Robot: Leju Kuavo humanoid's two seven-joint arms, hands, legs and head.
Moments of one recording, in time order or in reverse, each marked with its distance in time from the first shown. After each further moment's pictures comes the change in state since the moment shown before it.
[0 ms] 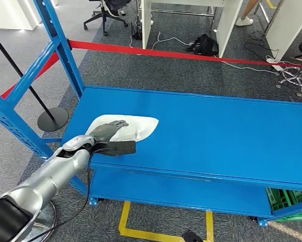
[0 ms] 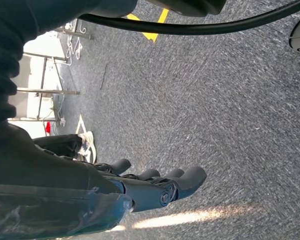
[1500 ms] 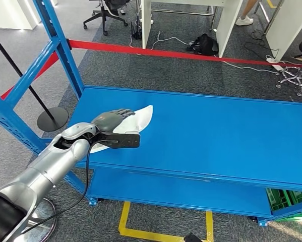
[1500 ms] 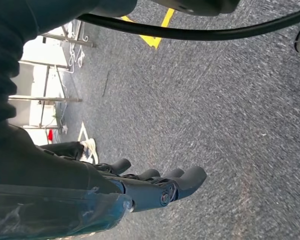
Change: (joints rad) left arm -0.030 0.034 0.016 -0.216 -0.031 -0.128 0.015; right arm 0.019 -0.009 -0.009 0.000 -0.016 -0.009 -0.009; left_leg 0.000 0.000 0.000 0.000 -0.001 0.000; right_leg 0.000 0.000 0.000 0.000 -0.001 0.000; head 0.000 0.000
